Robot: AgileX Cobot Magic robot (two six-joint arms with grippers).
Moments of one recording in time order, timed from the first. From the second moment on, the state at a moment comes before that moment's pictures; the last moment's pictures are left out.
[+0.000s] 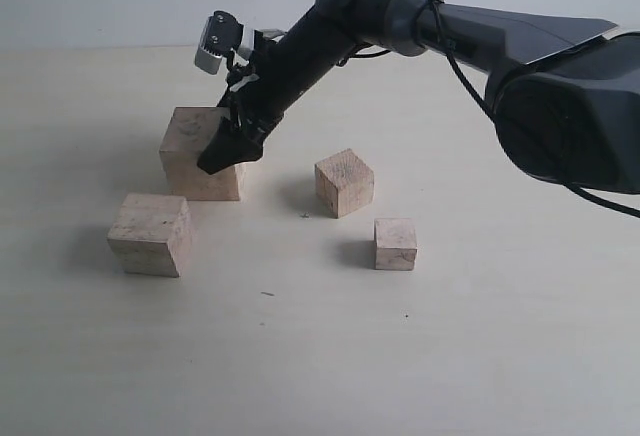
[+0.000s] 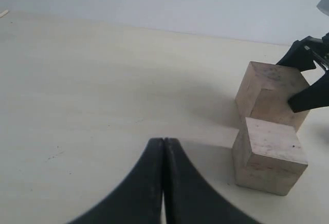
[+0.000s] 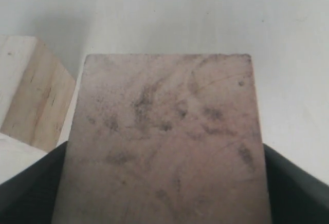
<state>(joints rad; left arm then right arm) -0.01 0.00 0.00 -0.11 0.37 0.00 0.64 2.61 -2.24 0.82 1.09 -1.33</state>
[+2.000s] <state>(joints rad) -0.01 0.00 0.00 -0.11 0.37 0.00 0.60 2.55 -2.24 0.76 1.19 -1.21</state>
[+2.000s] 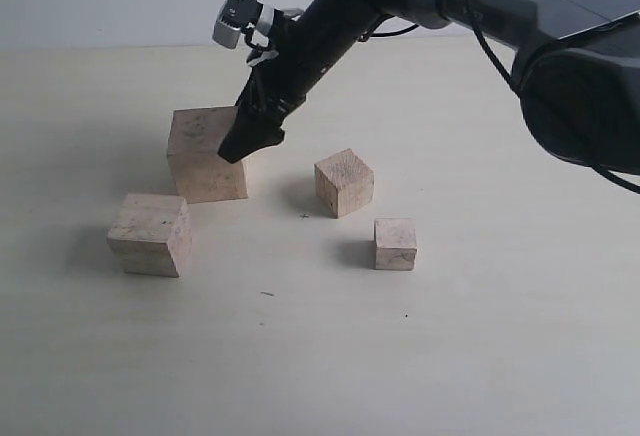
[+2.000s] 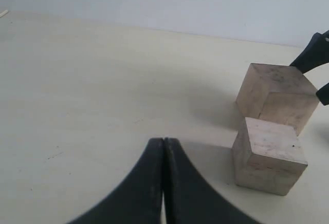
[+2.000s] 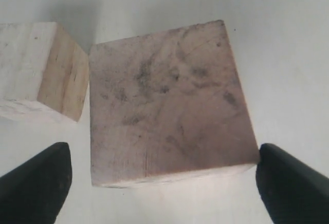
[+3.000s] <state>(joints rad) -0.01 0.00 0.00 -0.11 0.37 0.00 0.88 2.36 -2.24 0.71 1.22 -1.04</state>
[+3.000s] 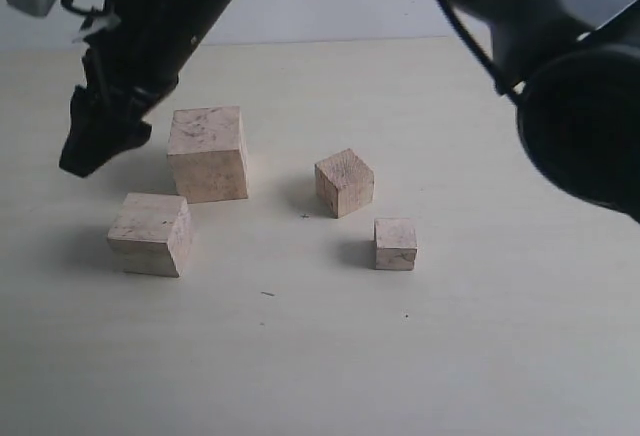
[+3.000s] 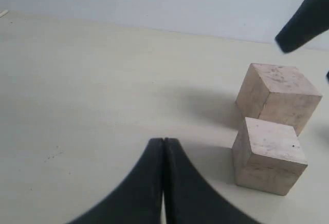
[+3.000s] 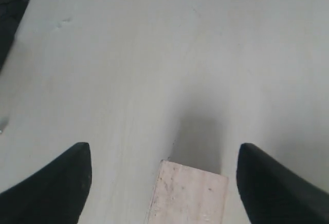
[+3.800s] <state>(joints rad) -0.01 0.00 0.00 -0.11 0.37 0.00 1.03 2.45 -2.24 0.22 1.13 -0.78</state>
